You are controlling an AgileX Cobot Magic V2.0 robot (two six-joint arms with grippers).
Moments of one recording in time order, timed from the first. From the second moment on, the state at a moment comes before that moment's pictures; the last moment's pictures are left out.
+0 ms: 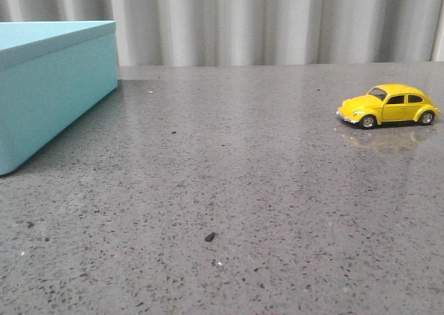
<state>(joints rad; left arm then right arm) -0.03 0.00 0.00 -0.01 0.29 -0.06 -0.13 -0.01 0.01 -0.05 0.29 -0.03</state>
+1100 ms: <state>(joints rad) -0.03 0.00 0.00 -0.01 0.23 -0.06 -0.13 -0.01 0.01 -0.06 0.14 -0.03</state>
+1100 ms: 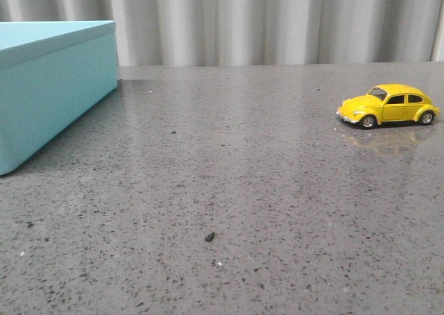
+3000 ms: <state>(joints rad) -0.03 0.18 -0.29 0.00 0.23 -0.06 -0.13 0.34 -0.34 -0.04 0.37 -0.03</state>
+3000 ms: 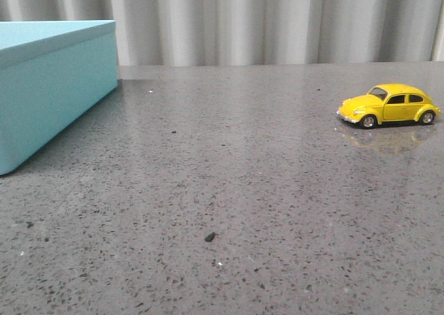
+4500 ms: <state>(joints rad) -0.03 0.31 -0.37 -0.02 0.23 -0.05 0.12 1.45 -1.35 0.04 0.98 -0.03</state>
